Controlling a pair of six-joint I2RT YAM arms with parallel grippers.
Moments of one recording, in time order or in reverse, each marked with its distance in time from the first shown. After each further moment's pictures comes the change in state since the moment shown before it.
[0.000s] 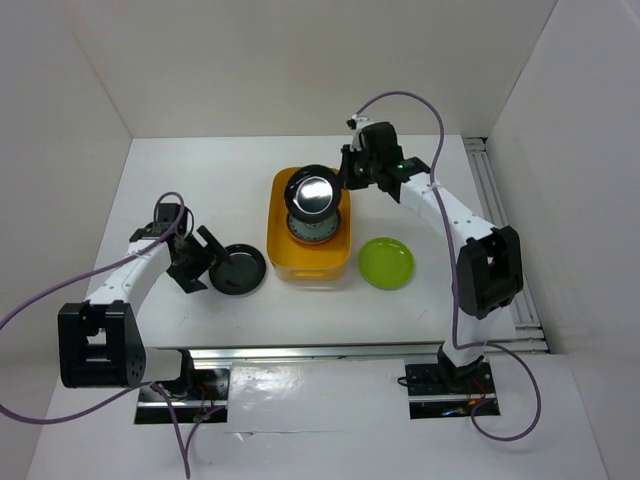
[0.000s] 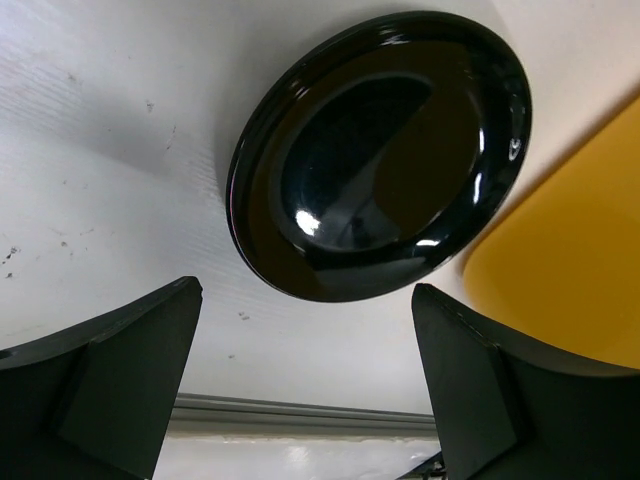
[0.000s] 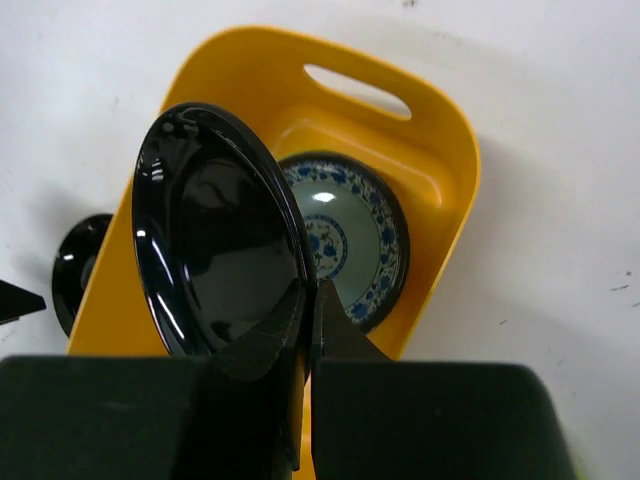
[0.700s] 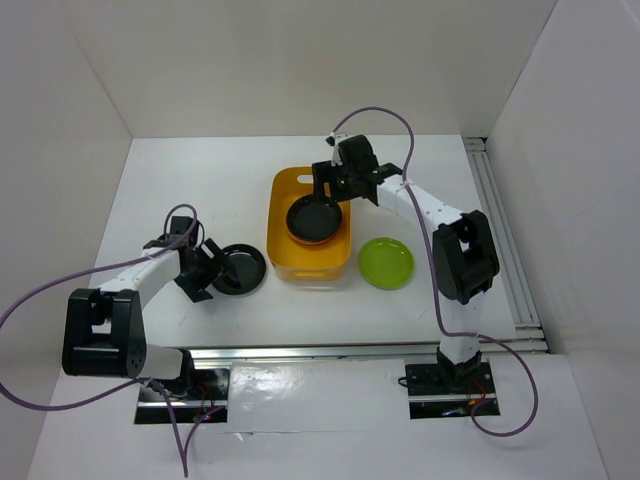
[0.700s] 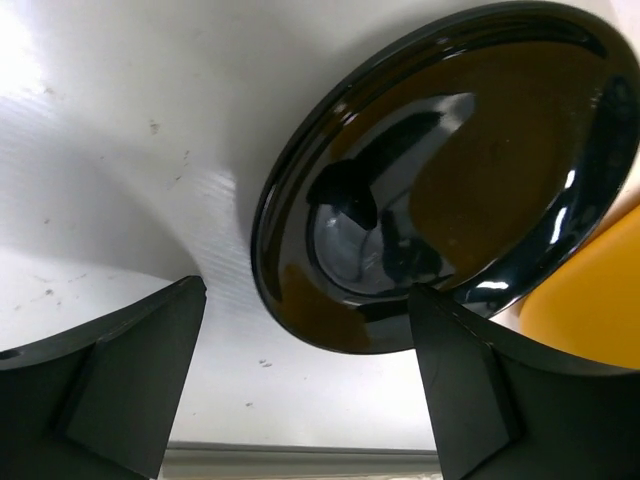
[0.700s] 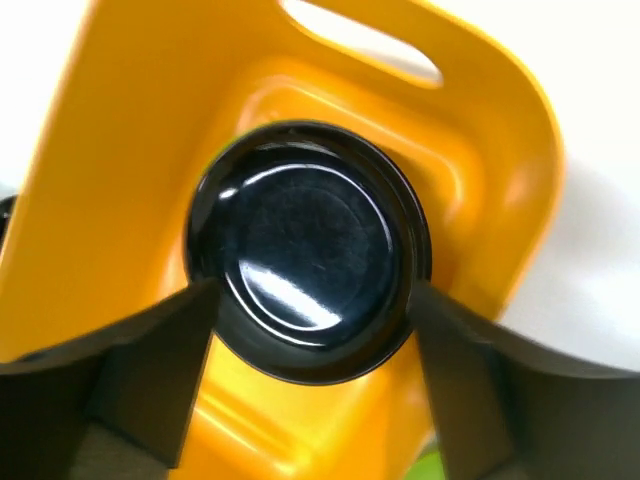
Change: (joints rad) left arm -0.047 0.064 -0.133 0.154 -0.043 -0.023; right arm 0.060 0.169 0.016 0.005 0.056 -0.029
